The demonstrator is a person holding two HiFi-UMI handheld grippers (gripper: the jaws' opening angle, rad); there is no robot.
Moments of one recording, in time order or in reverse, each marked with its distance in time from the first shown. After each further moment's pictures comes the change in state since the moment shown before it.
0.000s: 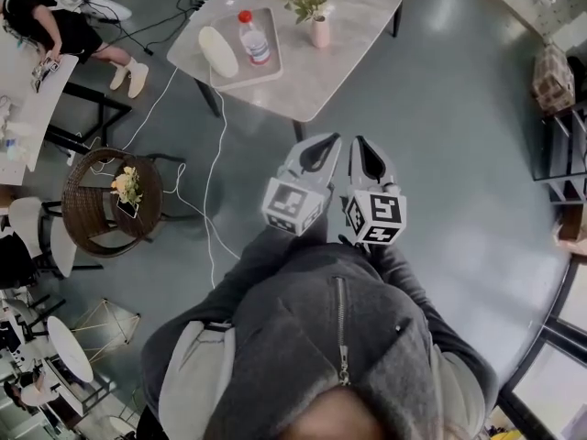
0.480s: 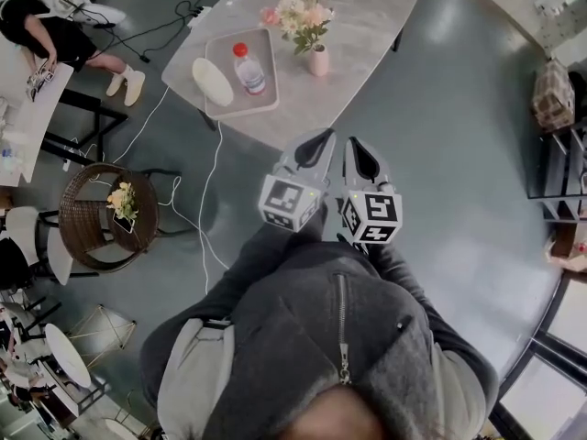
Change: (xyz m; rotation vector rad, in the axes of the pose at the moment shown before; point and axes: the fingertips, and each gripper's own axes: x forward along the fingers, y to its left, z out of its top) left arm 0.076 0.073 0.030 -0.005 -0.014 0.058; right arm 0.089 -0.022 0.039 -0.019 0.029 0.058
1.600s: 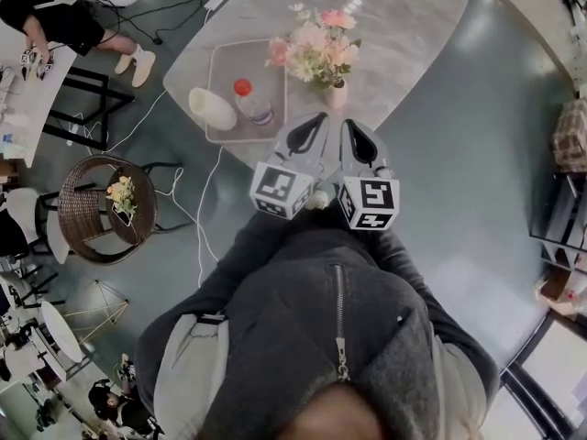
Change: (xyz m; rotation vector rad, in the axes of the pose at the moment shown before) left arm 0.100 0.131 0.003 0.018 0.015 0.151; right arm 0.166 -0.033 0.031 -0.065 0.013 0.142
